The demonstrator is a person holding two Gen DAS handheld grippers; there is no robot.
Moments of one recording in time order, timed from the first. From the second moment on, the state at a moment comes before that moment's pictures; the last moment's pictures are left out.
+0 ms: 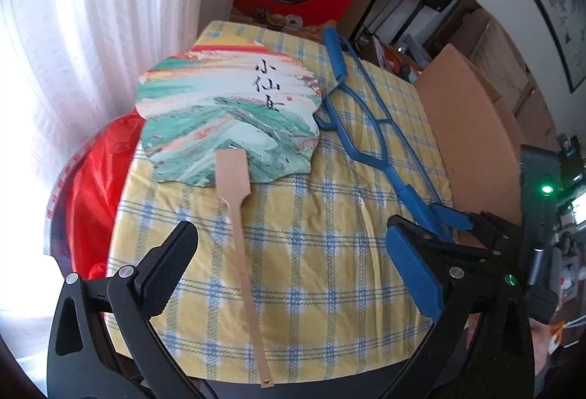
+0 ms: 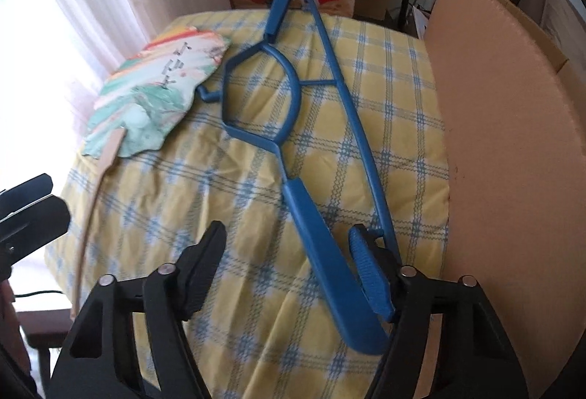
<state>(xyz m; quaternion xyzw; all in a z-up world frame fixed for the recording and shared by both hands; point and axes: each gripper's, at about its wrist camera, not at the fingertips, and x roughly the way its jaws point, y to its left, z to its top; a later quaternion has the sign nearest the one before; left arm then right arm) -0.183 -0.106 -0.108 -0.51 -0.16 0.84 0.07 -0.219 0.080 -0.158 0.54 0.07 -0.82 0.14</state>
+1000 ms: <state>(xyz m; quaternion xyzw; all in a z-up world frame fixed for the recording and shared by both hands) -0.203 -0.069 -0.151 -0.54 -0.32 0.76 0.16 -0.156 0.078 -0.135 0.55 0.01 -0.81 0.20</state>
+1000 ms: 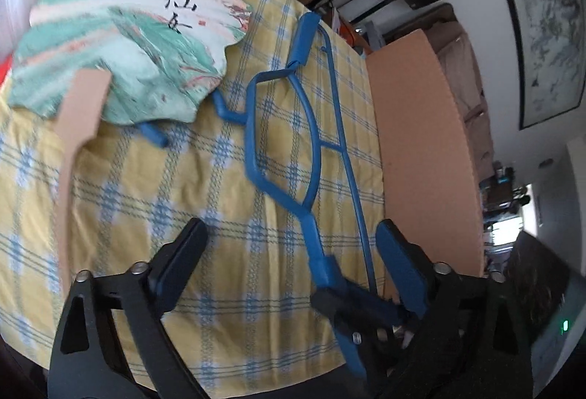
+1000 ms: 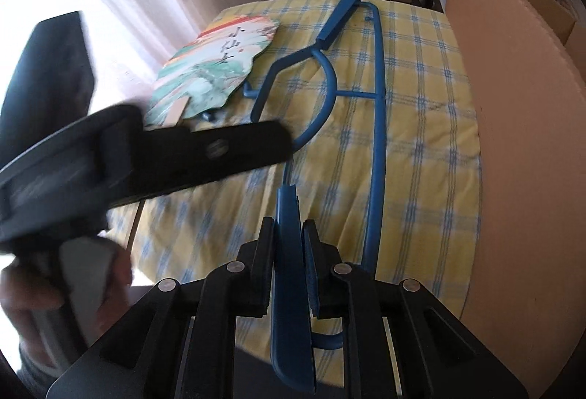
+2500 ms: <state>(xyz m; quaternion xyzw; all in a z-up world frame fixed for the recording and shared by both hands) -0.180 -0.031 -0.011 -0.43 -0.28 0.84 0.19 -0.104 0.127 -0.026 0.44 0.01 -0.87 0.23</state>
